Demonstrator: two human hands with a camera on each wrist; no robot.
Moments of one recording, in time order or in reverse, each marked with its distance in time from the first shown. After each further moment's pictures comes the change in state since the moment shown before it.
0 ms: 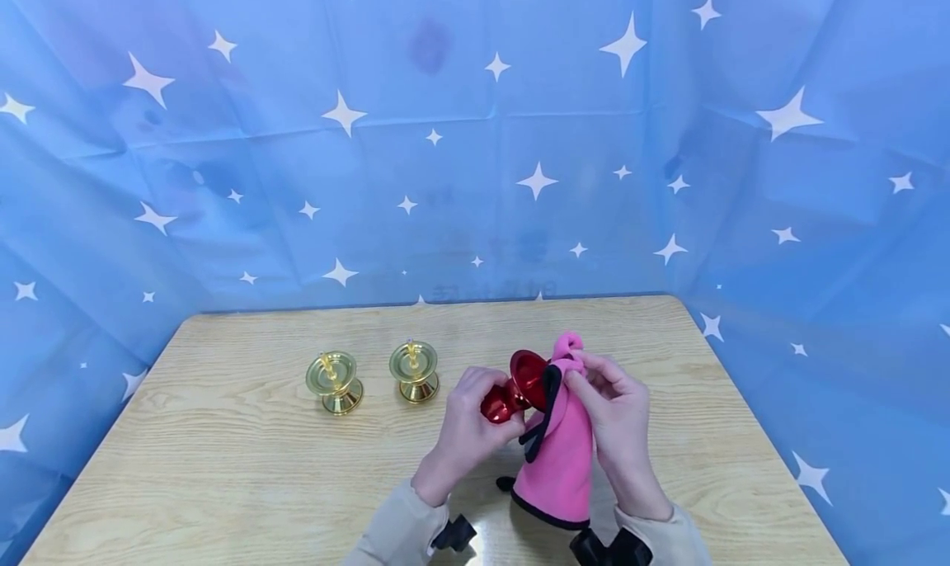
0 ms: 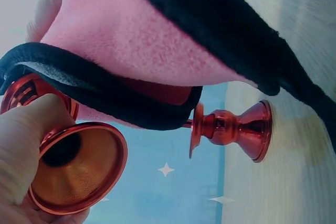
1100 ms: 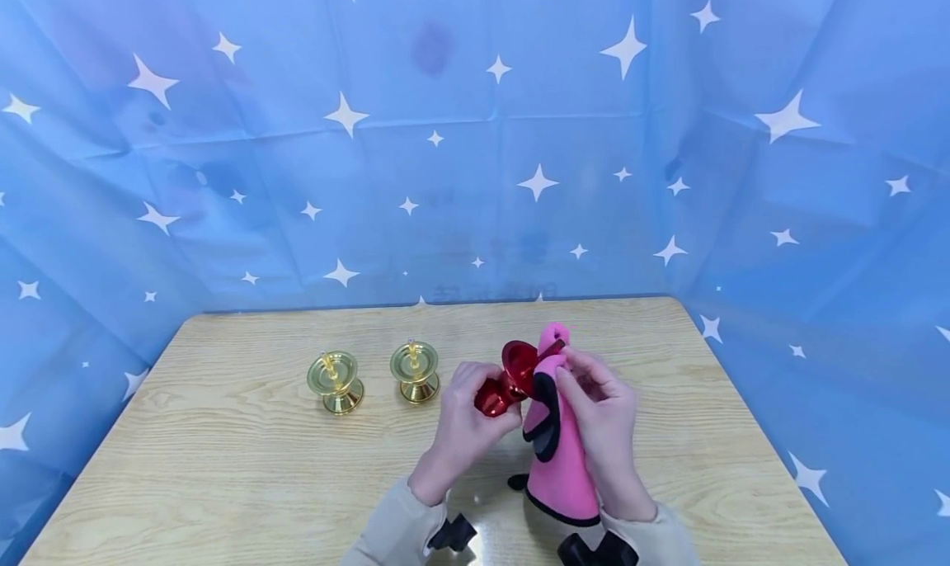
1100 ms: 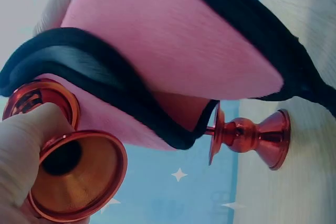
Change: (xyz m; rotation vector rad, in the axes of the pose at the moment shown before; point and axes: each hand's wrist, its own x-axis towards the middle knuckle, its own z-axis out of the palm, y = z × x) left_hand 0.006 0.006 -0.006 -0.012 0.084 -0.013; right_hand -0.007 0.001 0.012 0.003 0.013 -0.004
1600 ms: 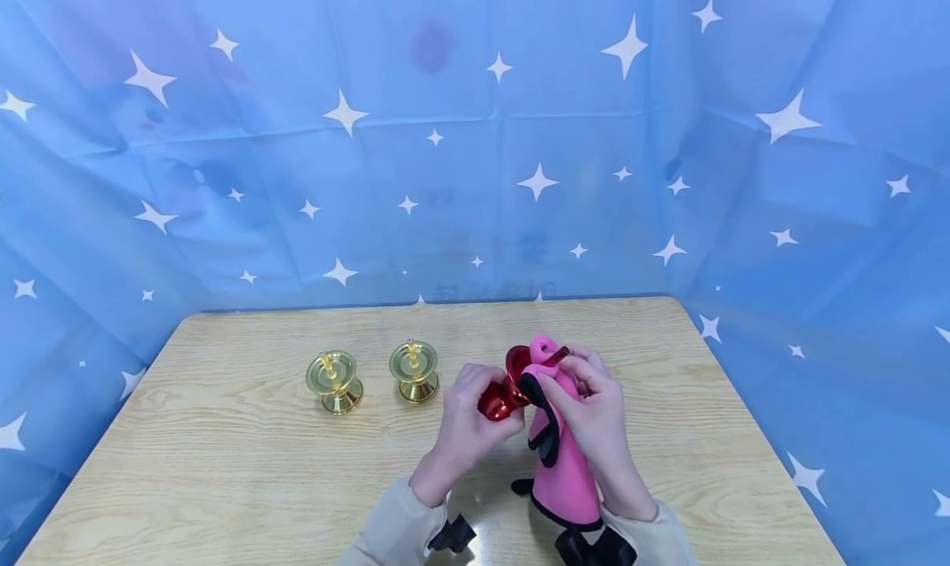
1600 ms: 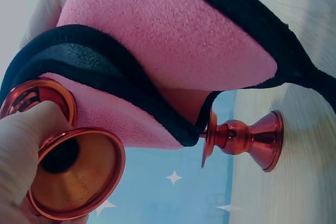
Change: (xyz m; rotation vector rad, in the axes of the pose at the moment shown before) left_hand -0.001 0.000 0.001 -0.026 -0.039 0.013; right_hand 0.003 -0.003 0.003 -0.379 -0.150 -0.093
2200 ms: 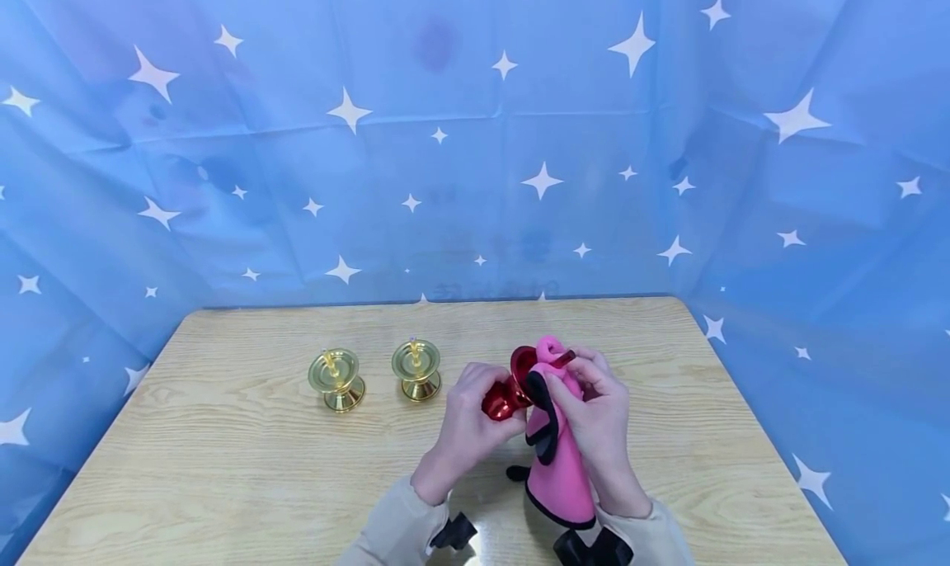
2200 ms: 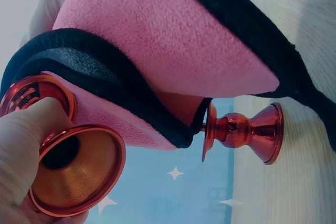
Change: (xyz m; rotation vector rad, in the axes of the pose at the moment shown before) left_hand 0.000 -0.002 -0.002 0.022 -0.020 0.016; right_hand 0.000 0.006 0.009 0.350 0.098 0.002
